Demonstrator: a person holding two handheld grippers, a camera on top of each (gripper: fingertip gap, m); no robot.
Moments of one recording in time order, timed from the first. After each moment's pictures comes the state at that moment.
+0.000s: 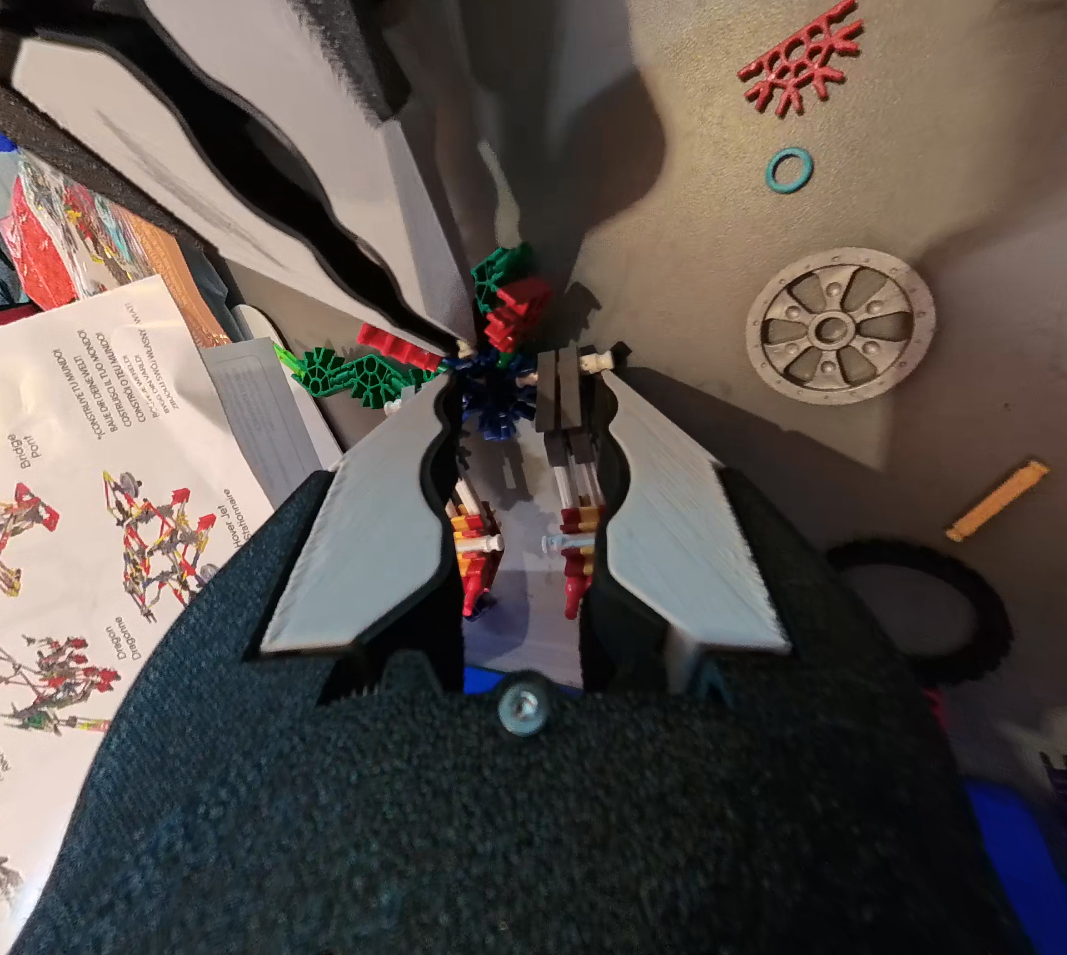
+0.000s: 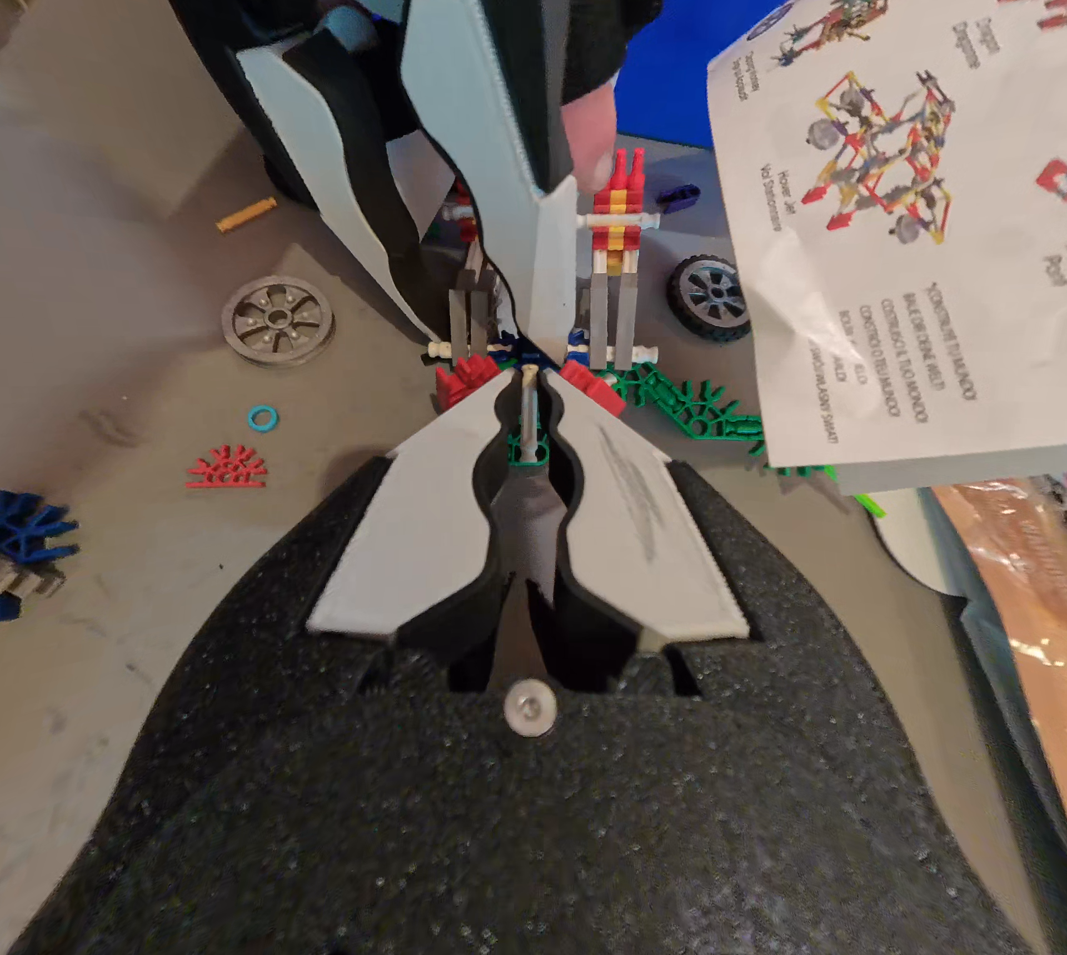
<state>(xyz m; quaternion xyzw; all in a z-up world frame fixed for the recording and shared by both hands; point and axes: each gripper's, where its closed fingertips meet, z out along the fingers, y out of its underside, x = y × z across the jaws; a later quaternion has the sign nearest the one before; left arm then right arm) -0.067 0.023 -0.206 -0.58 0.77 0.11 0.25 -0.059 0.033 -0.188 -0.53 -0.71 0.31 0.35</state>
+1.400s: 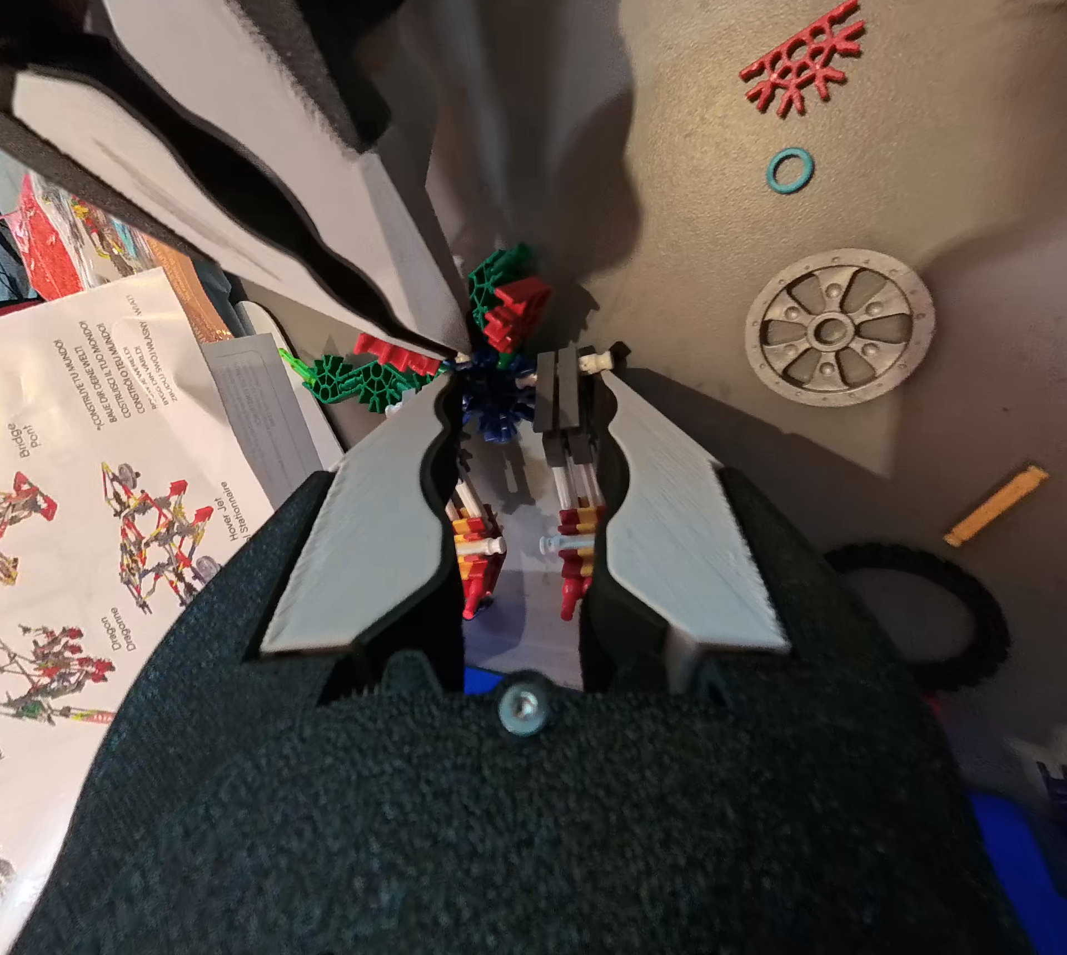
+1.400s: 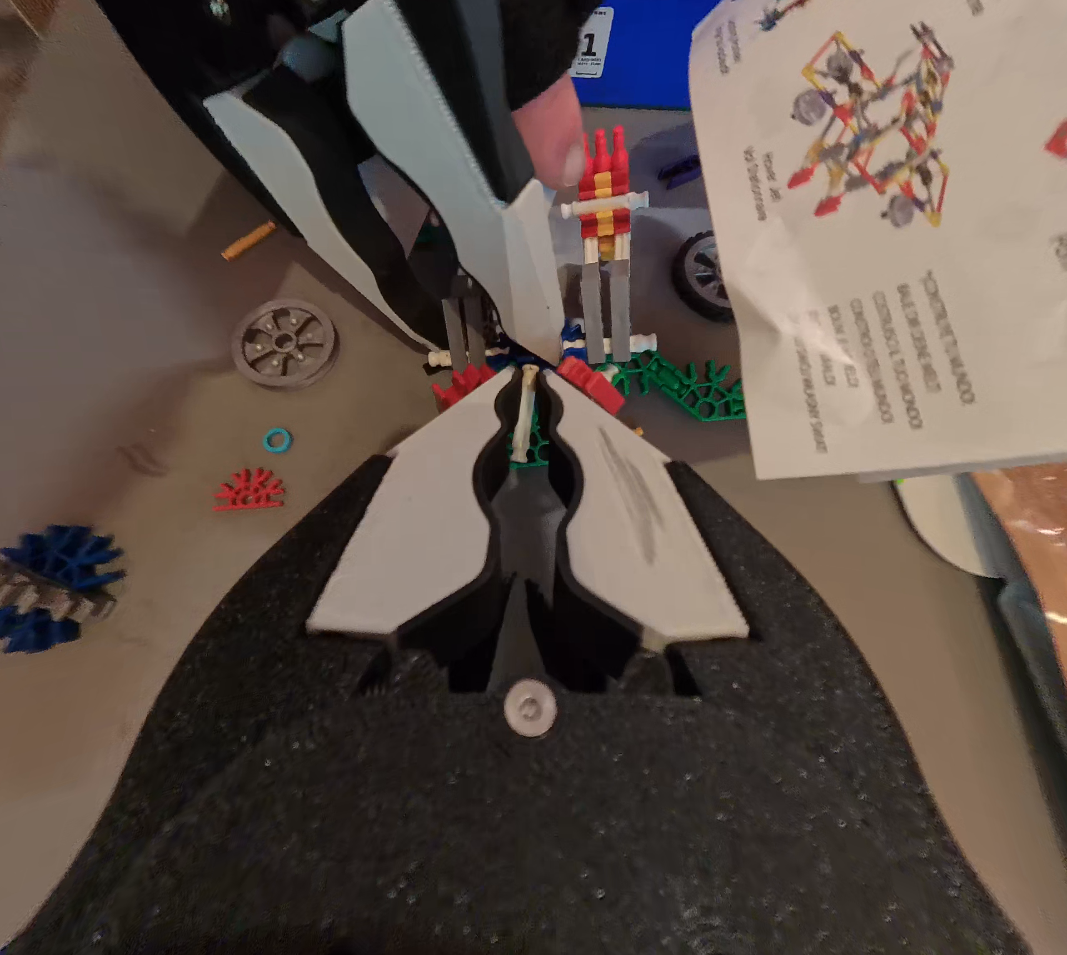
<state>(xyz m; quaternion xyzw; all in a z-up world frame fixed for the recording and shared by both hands) -0.068 0.023 -0.206 -0.58 0.76 0.11 0.26 -0.061 0.035 -0.188 -0.57 -0.69 0.31 0.31</state>
